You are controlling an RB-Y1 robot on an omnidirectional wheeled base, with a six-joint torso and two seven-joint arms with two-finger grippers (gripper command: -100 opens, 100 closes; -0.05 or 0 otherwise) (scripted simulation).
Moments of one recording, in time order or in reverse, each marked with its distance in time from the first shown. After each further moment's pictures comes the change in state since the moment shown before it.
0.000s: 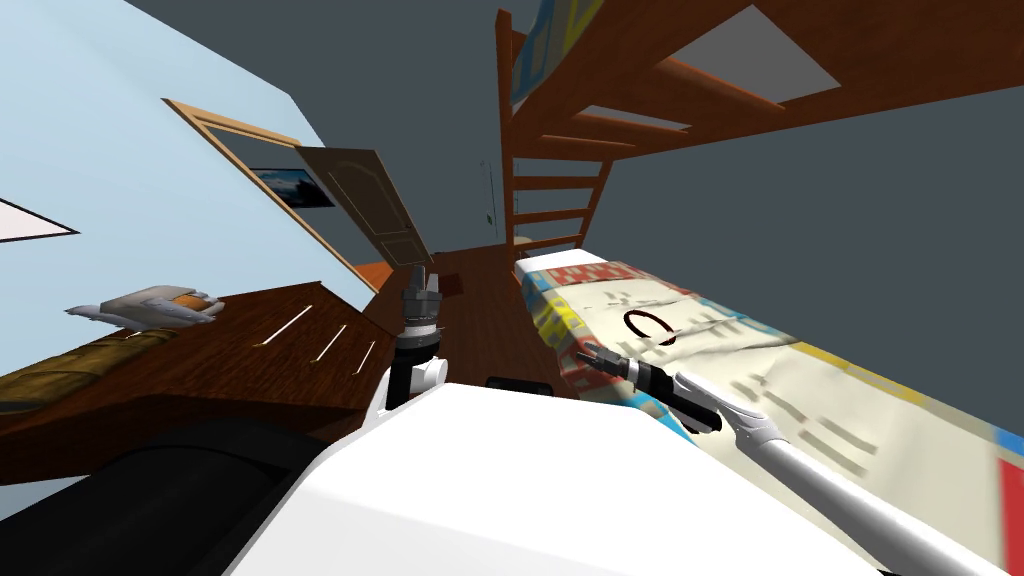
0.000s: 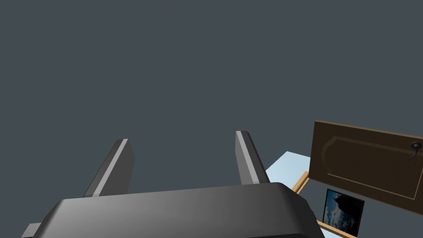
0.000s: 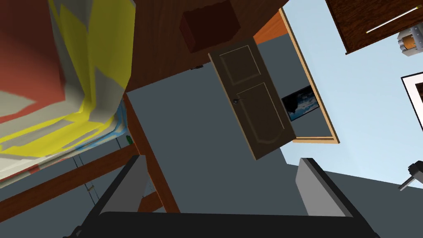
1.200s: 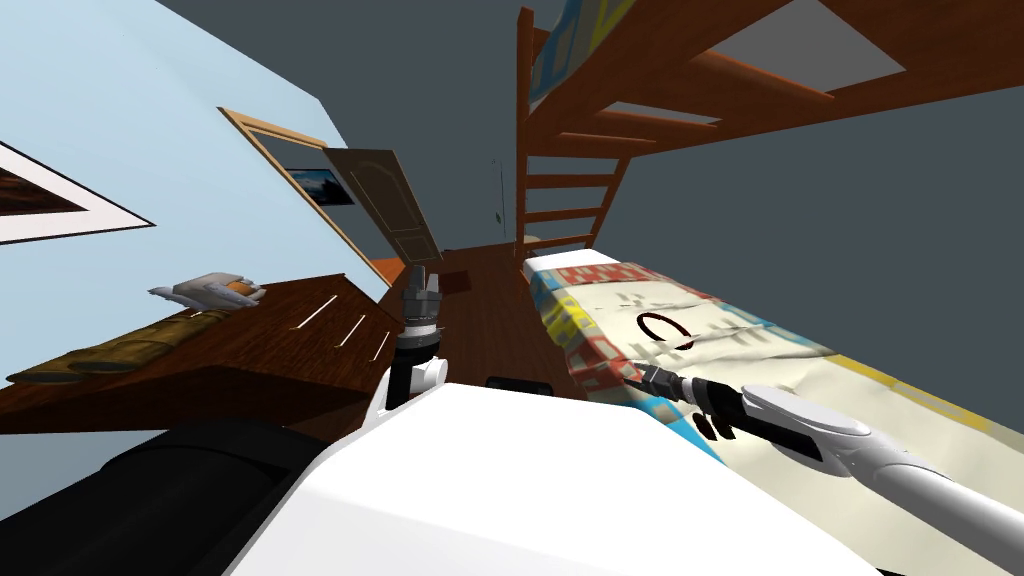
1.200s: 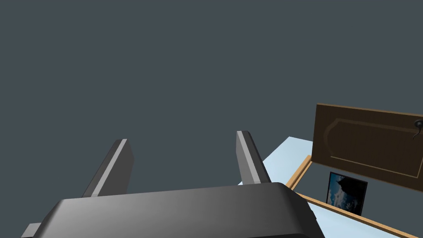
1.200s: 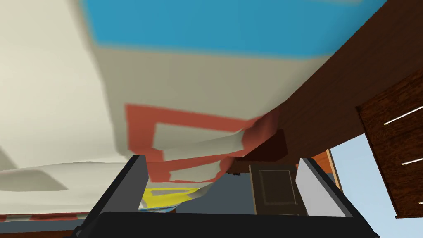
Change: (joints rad) left arm 0.000 0.000 0.000 0.000 0.000 0.000 0.000; right arm 0.010 -0.259 0.075 0.250 0.140 0.073 0.089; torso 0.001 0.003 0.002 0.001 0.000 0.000
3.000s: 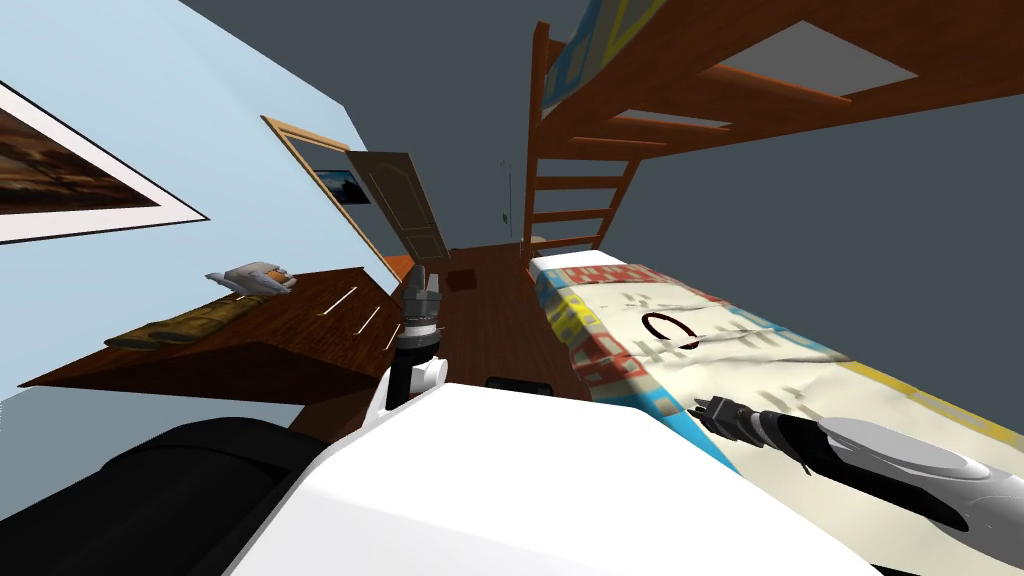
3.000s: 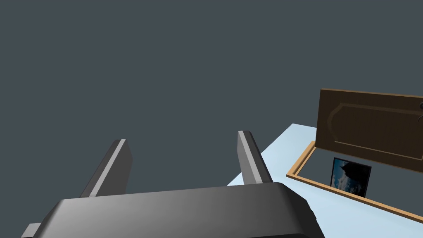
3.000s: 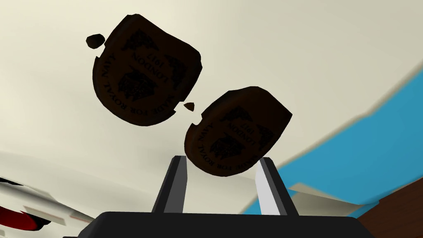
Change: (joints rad) left arm 0.000 0.000 0.000 0.000 0.000 0.000 0.000; right arm 0.039 -0.095 0.079 0.233 0.129 0.108 0.082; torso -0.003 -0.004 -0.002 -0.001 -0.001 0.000
